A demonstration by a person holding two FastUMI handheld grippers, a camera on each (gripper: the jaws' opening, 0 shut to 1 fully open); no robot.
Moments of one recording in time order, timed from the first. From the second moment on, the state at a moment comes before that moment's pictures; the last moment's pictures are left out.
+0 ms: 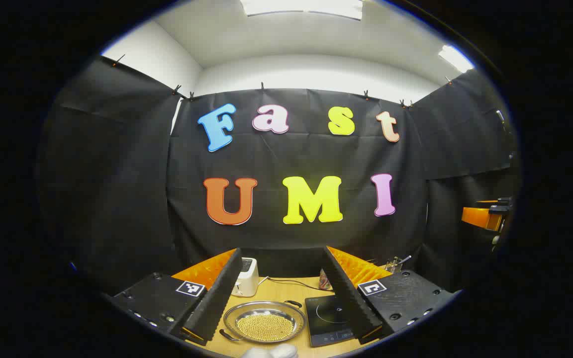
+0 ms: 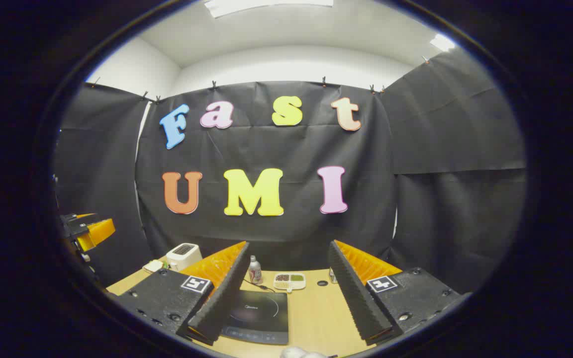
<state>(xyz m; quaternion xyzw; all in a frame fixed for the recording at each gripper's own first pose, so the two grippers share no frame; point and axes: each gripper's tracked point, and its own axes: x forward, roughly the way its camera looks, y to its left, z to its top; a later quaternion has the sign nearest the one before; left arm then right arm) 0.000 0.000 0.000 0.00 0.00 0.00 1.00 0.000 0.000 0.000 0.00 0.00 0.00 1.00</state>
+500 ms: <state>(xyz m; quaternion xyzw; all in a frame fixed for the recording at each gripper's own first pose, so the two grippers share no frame) -0.016 0.009 0.009 0.00 -0.01 0.01 1.00 -0.008 0.023 0.002 -0.01 0.00 0.03 1.00</state>
